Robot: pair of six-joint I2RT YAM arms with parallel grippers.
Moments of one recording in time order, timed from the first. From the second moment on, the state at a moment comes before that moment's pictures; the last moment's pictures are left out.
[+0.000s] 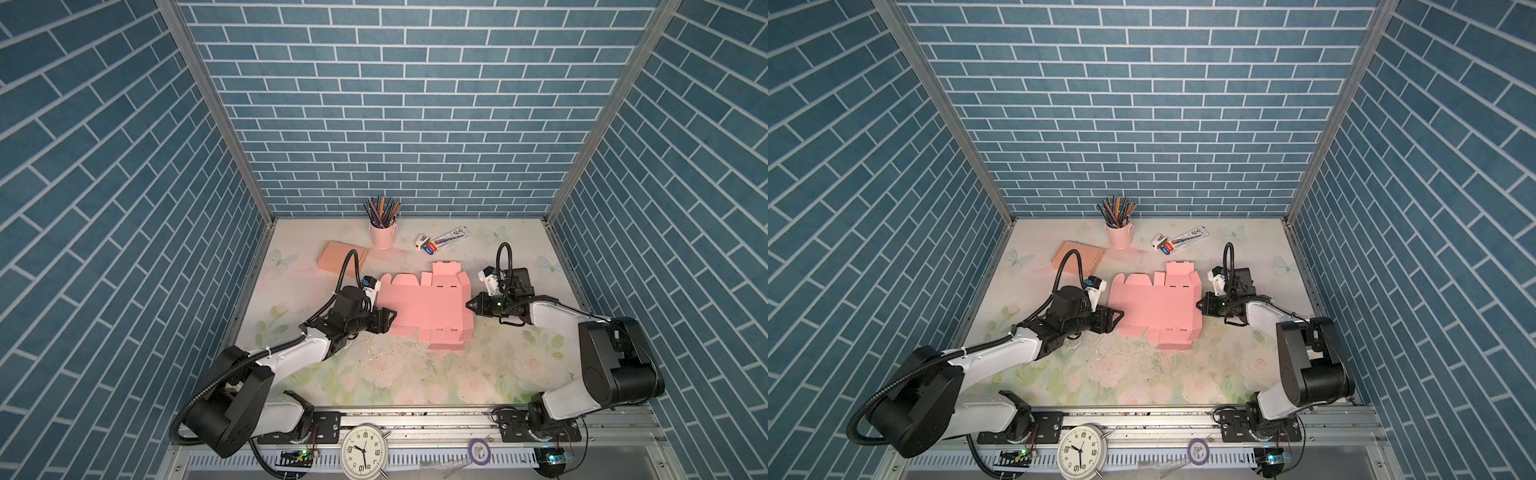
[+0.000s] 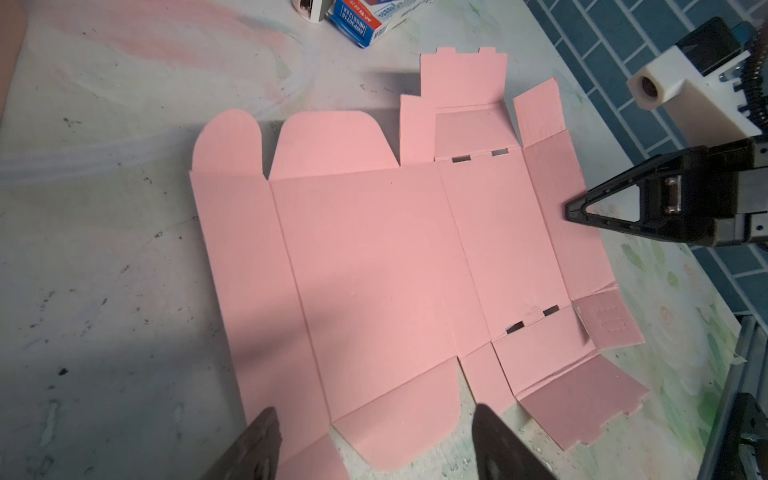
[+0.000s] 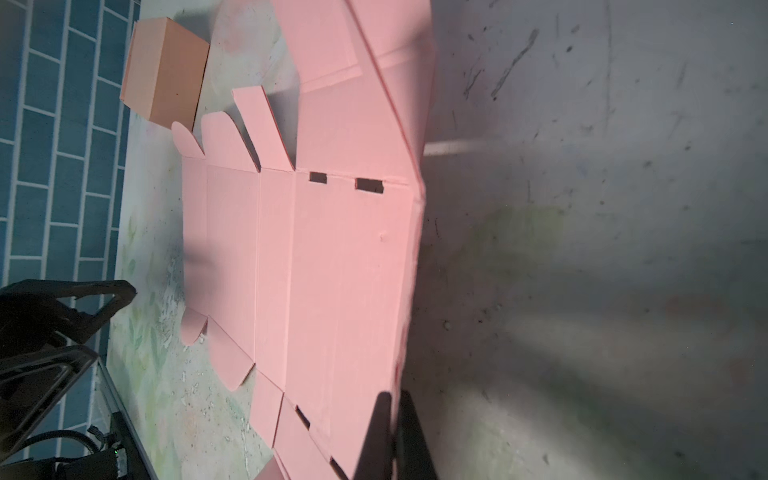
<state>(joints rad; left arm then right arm) -0.54 1.30 0.50 0.16 0.26 -0.37 0.21 1.51 0.72 -0.19 -0.56 0.24</state>
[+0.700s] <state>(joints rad) -0.54 1.48 0.49 0.21 0.25 -0.40 0.21 1.62 0.78 -0.25 -0.55 0.17</state>
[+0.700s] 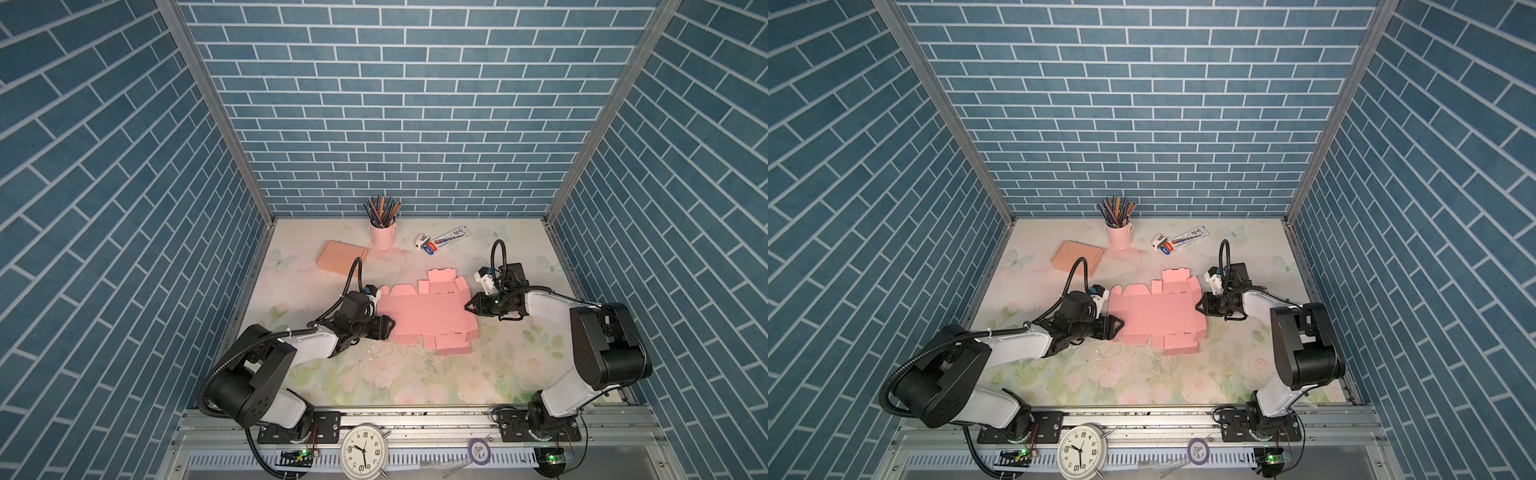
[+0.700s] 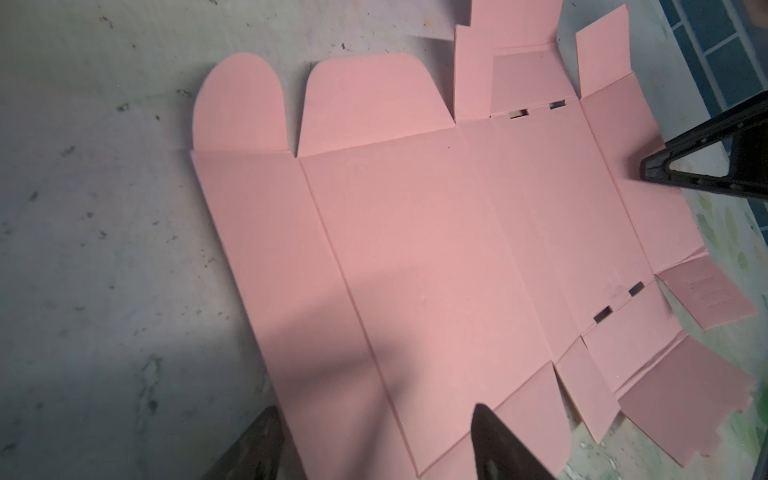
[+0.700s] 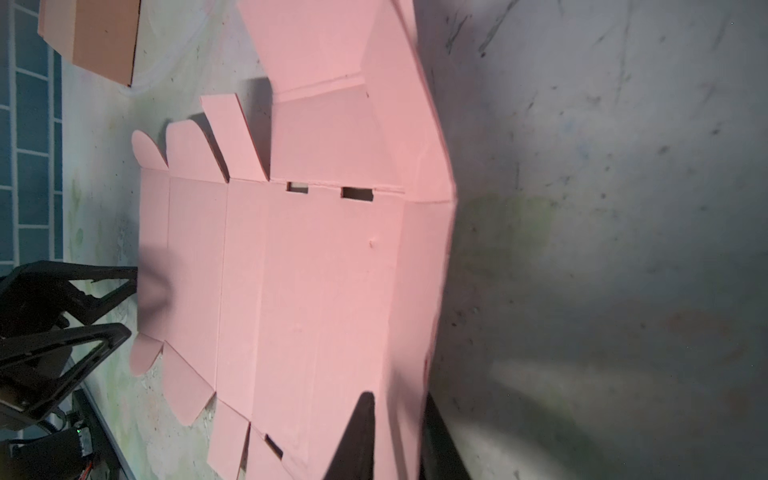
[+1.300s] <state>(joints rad) -0.56 1.37 0.49 0.20 0.26 -0.40 0.28 1.54 0.83 -0.38 -0.36 0.13</state>
